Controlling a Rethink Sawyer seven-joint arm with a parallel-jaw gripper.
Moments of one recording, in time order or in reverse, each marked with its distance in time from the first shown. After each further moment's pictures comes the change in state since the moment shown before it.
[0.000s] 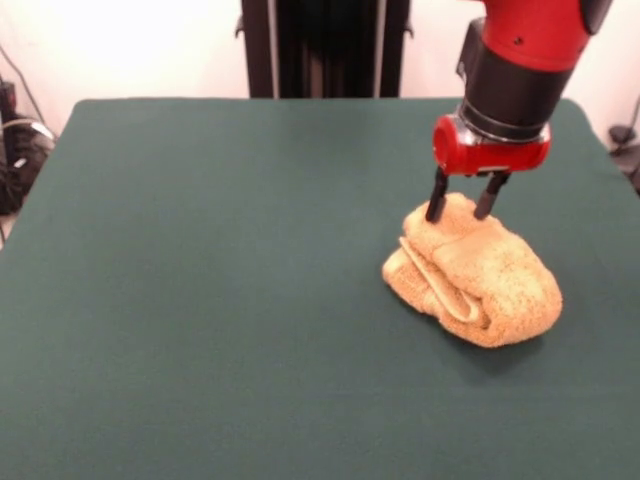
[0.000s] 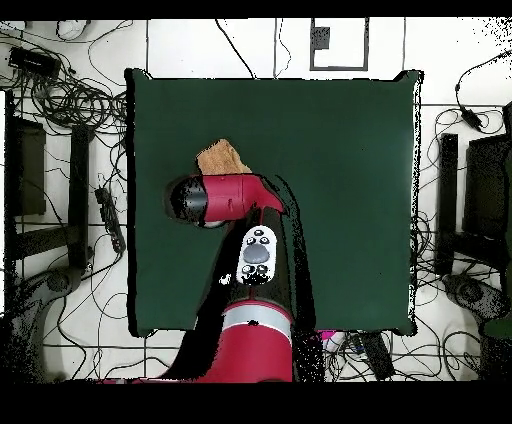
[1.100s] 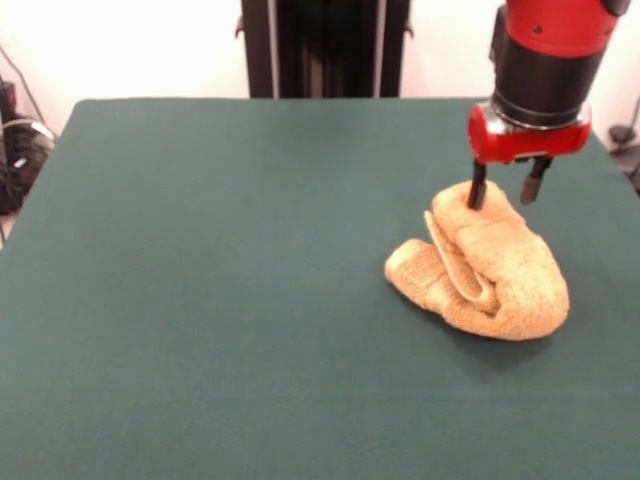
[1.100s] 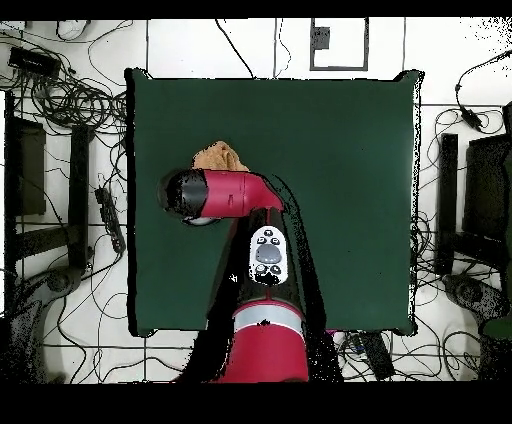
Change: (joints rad) arm -0.034 -0.043 0.082 0.043 0.105 0.050 0.000
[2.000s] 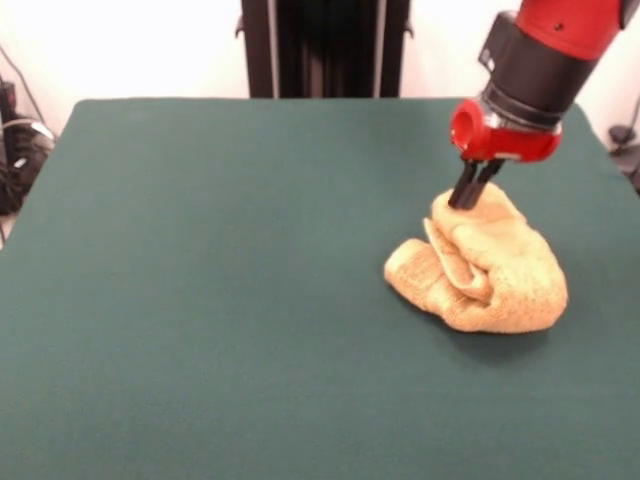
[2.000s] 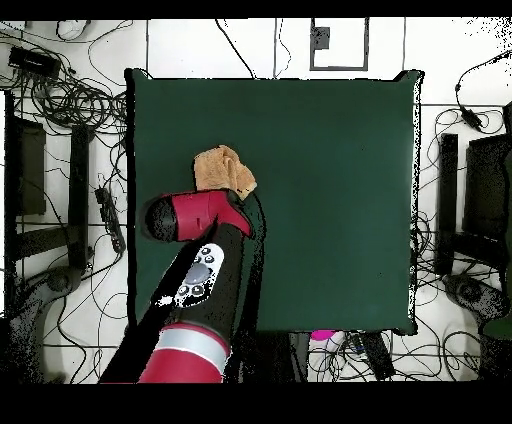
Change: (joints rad) arm 0.229 0.092 -0.277 -0.037 -0.066 -0.125 0.023
